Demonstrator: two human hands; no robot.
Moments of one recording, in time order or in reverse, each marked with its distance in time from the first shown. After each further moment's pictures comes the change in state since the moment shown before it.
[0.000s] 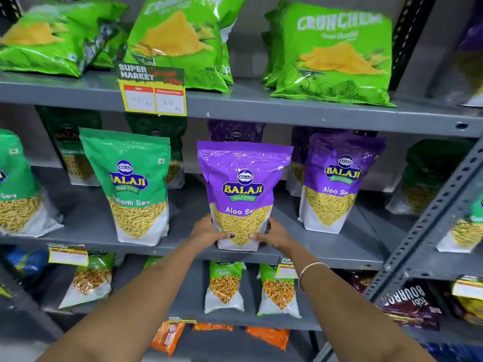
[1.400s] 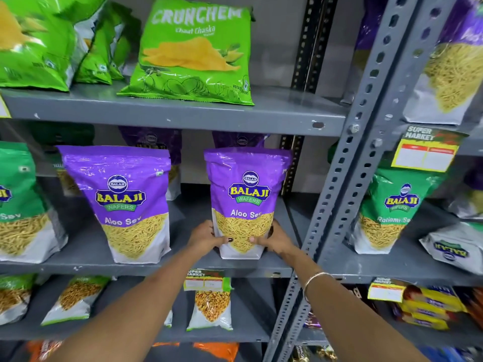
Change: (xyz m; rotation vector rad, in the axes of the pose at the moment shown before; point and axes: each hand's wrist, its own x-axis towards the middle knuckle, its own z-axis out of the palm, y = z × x) left_hand 0.009 0.136 0.201 -0.149 -0.034 0.013; right_hand -0.021 0.077 -0.233 0.118 0.073 -0.018
